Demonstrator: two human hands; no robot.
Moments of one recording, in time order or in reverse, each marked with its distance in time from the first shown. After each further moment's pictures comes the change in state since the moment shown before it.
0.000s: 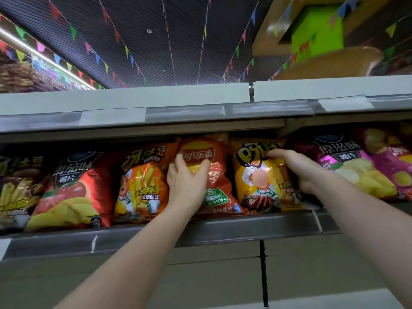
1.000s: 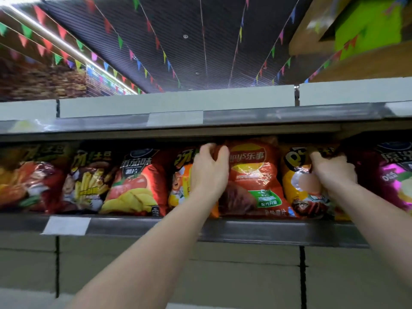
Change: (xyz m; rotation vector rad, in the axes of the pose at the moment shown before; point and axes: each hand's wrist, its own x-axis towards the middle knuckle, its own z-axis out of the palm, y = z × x) left_hand 0.010 -0.001 -0.050 -0.088 0.170 0.082; right_hand 0.003 -0.004 0.044 -0.327 0.468 -0.103
